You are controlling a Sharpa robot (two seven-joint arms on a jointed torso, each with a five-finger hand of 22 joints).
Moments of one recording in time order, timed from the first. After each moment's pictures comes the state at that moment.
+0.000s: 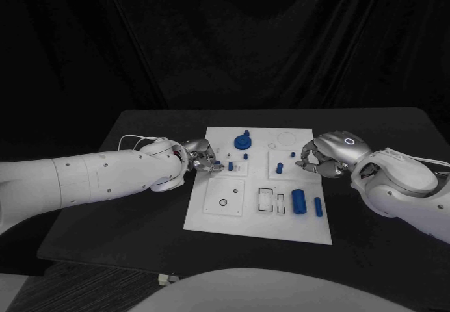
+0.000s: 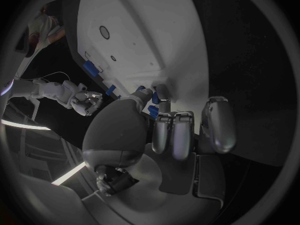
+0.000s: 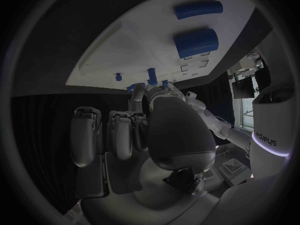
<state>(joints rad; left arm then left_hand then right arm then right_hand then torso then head) 1.17 -0.79 -0.21 1.39 -1.17 -0.24 -0.24 1.11 -0.09 0.30 0.22 0.35 1.07 0.01 0.35 1.02 1.47 -0.07 1.55 1.30 1.45 -0.11 1.55 1.29 0.05 1.47 0.01 1.23 1.29 1.22 -0.86 -0.21 1.55 -1.75 -0.41 -0.13 1.29 -0.05 0.18 0.26 0.41 1.00 -0.01 0.49 0.83 1.46 -0.07 1.55 1.31 1.47 -0.14 1.55 1.30 0.04 1.47 -0.02 1.49 1.29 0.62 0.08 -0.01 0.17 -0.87</state>
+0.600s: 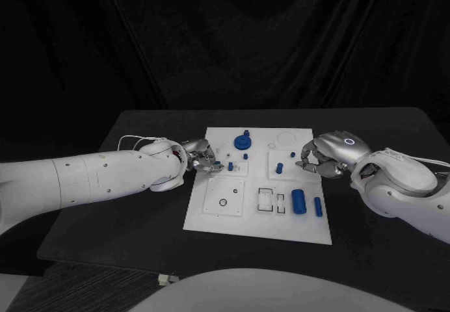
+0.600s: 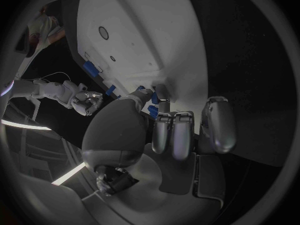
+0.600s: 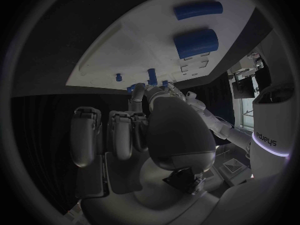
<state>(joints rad) 1.17 -0.79 -0.21 1.38 -1.17 -0.25 -0.23 1.12 -0.09 0.30 0.22 0.47 1.07 0.01 0.35 1.02 1.47 -0.07 1.55 1.30 1.45 -0.11 1.55 1.29 0.05 1.47 0.01 1.23 1.29 1.22 -0.86 -0.21 1.55 -1.75 -0.41 -0.13 1.29 -0.05 0.18 0.26 0.41 1.00 -0.01 0.49 0.83 1.46 -0.07 1.55 1.31 1.47 -0.14 1.55 1.30 0.04 1.47 -0.02 1.49 1.29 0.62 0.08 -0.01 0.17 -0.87</state>
